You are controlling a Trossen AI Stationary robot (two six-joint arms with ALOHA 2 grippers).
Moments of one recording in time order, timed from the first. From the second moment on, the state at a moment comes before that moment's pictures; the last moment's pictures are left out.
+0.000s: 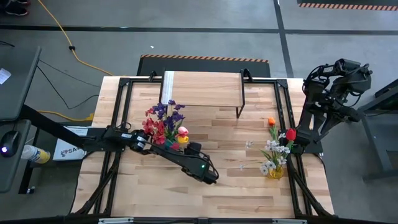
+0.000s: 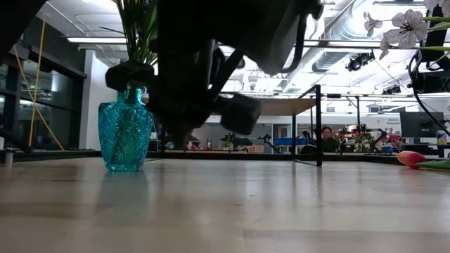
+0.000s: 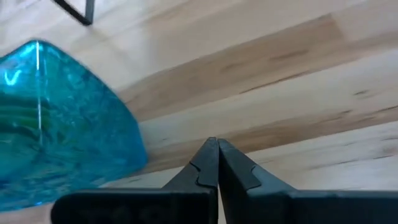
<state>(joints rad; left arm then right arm) -0.39 2.43 2.02 -1.57 -0.63 -1.81 1.26 0.35 1.33 -1.31 0.18 1.13</state>
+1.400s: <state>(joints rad) -0.39 2.43 1.87 -1.57 -0.48 -1.81 1.26 0.35 1.33 -1.31 0.20 1.13</state>
